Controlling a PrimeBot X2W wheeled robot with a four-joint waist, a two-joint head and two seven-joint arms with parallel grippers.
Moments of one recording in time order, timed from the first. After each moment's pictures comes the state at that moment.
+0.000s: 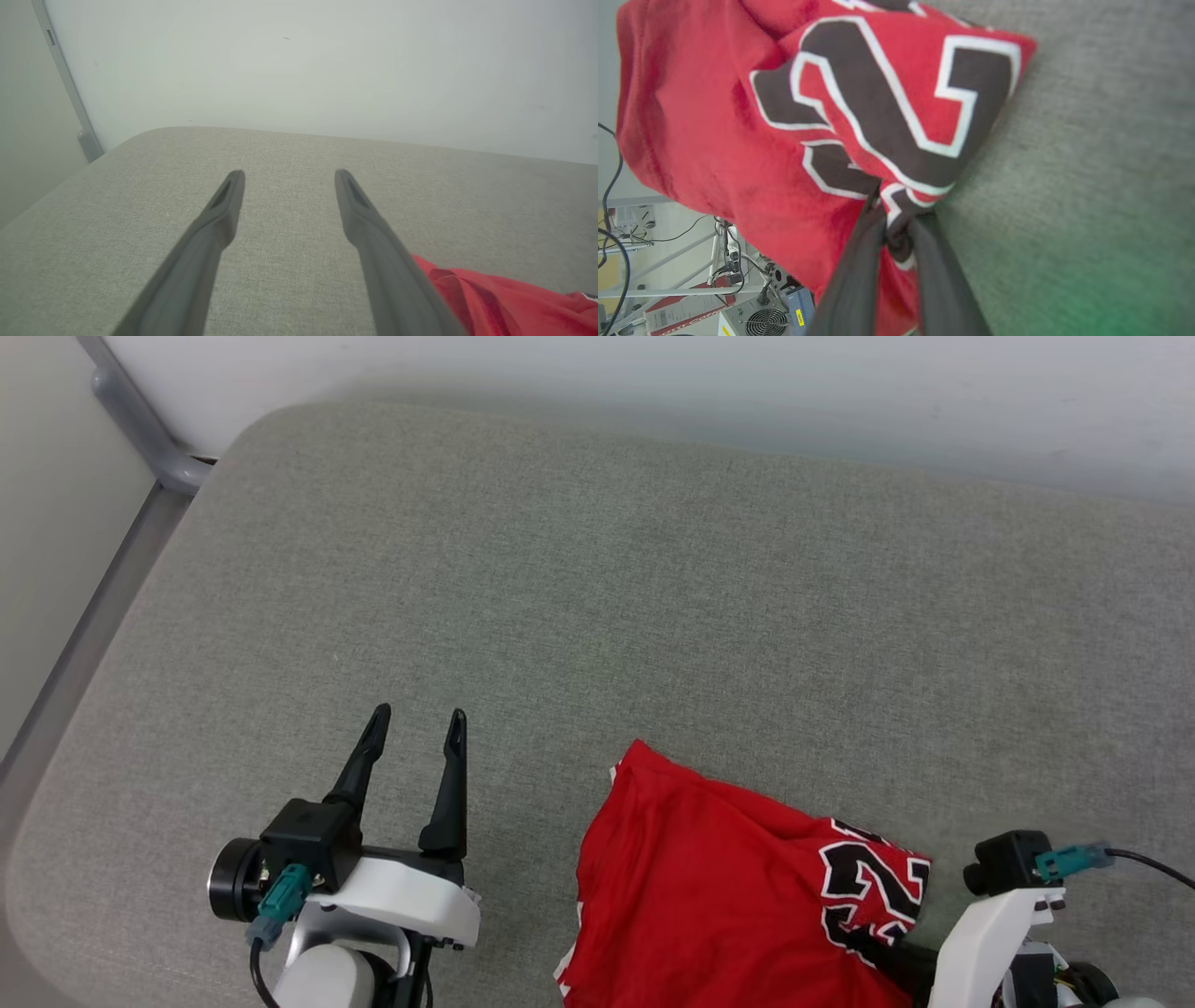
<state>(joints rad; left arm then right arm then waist) -0.15 0.16 -0.24 0.11 -0.28 0.05 -0.26 0.00 -0.21 0.11 0.13 0.67 0.13 0.72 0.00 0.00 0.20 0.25</state>
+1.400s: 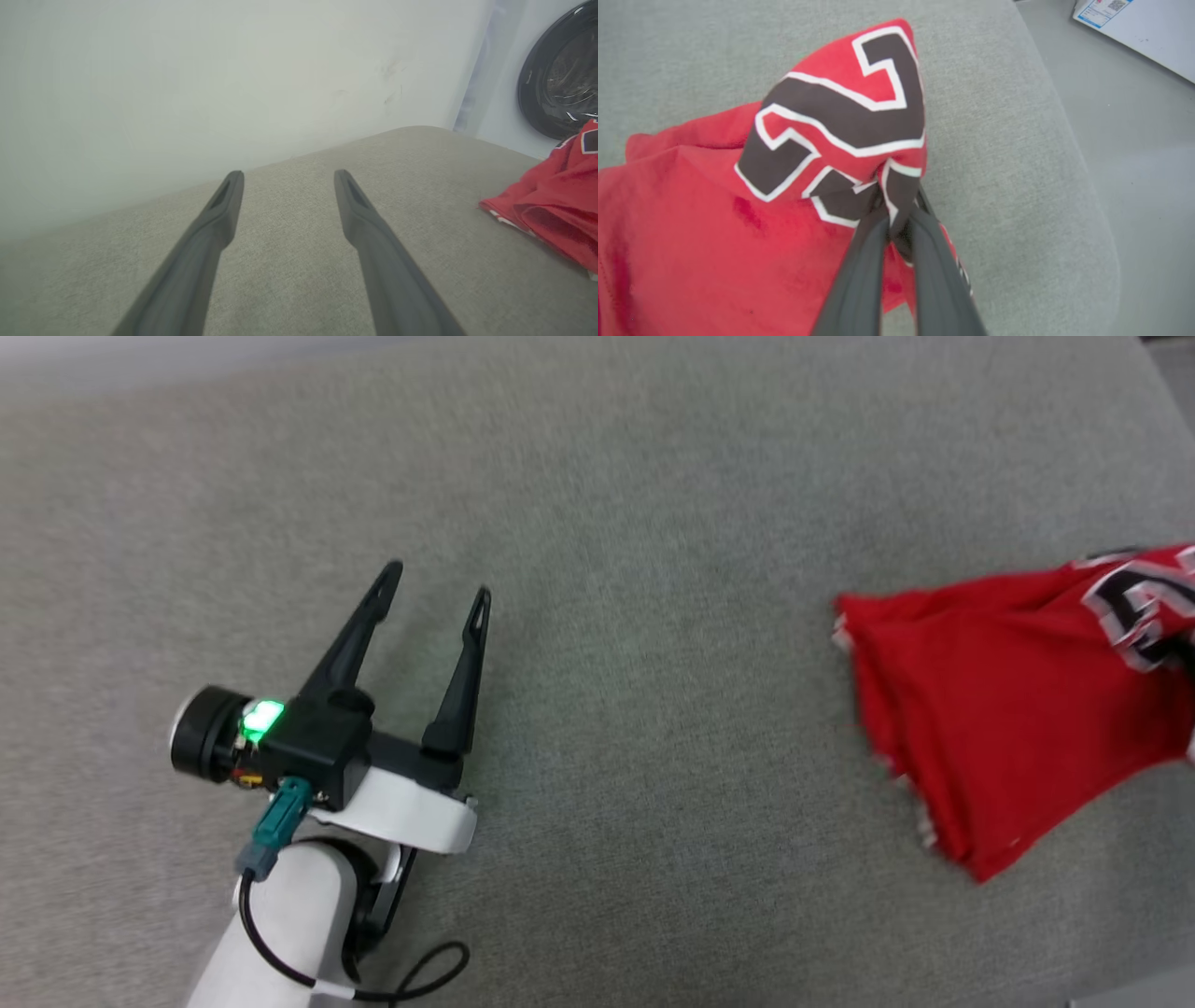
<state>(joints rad) -0.31 0.23 -0.27 -0.02 -0.15 -0.02 -0.21 -0.45 -0.45 -0.12 0.30 0.49 0.13 0.61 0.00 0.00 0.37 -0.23</state>
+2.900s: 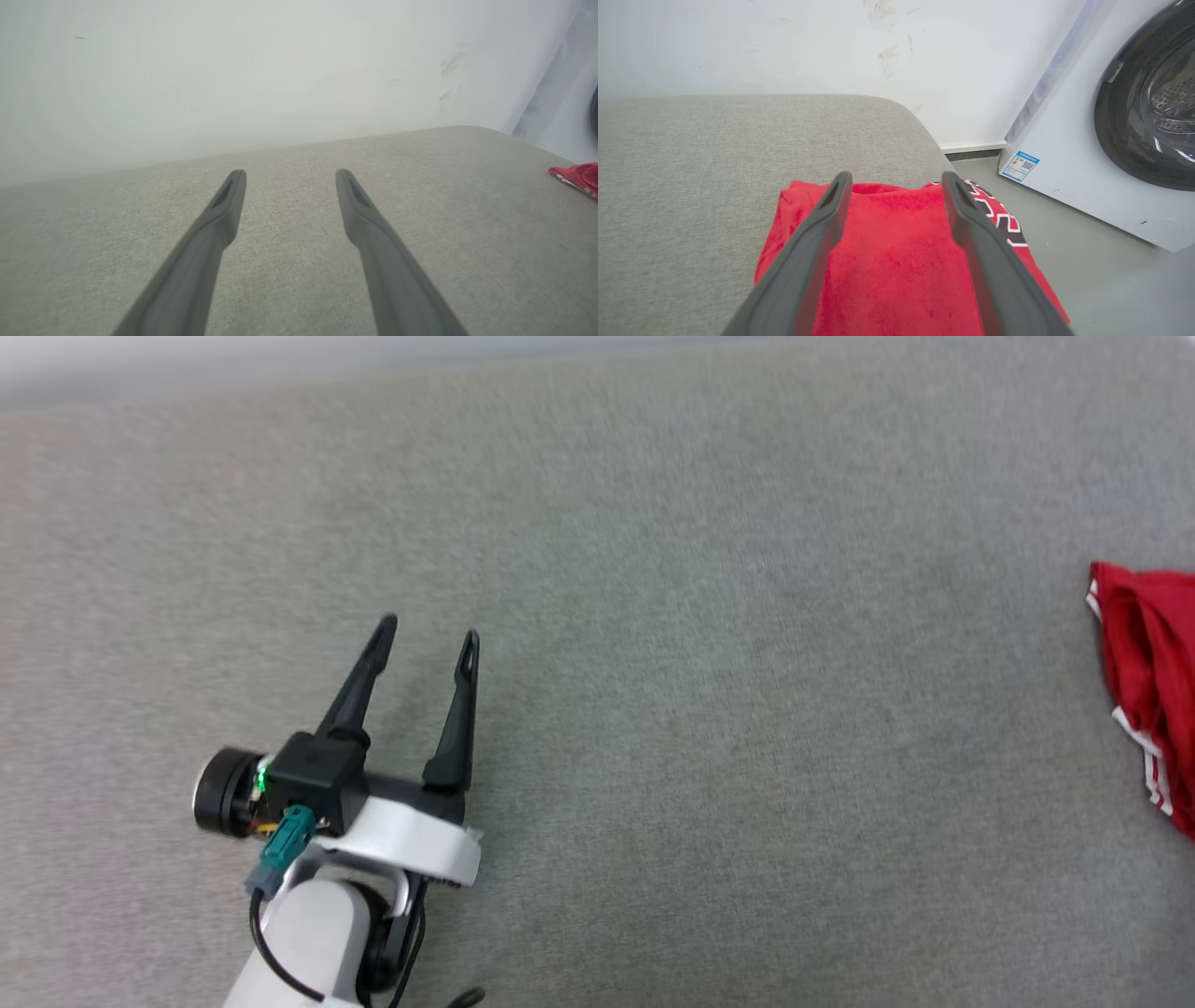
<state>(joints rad) -0.27 0.19 -0.26 0.08 -0.21 0.03 -0.26 -0.45 -0.43 -0.27 0.62 0.17 0.13 -0.23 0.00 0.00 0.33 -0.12</state>
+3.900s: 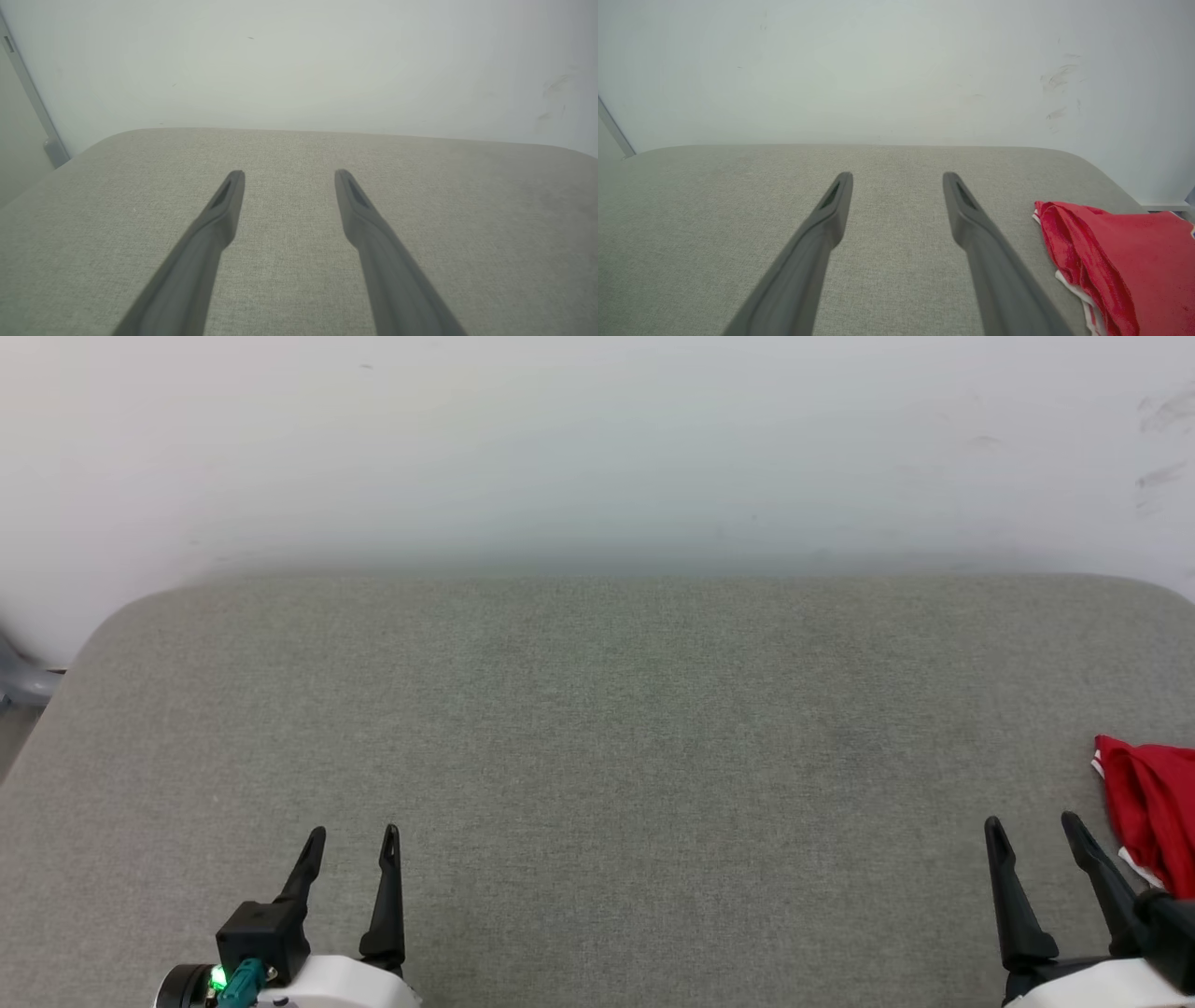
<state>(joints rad) 0.02 0.19 -0.16 0.16 -0.29 0.08 -0.26 0.15 -0.09 -0.10 -0.11 0.15 0.13 -0.06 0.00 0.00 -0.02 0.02</state>
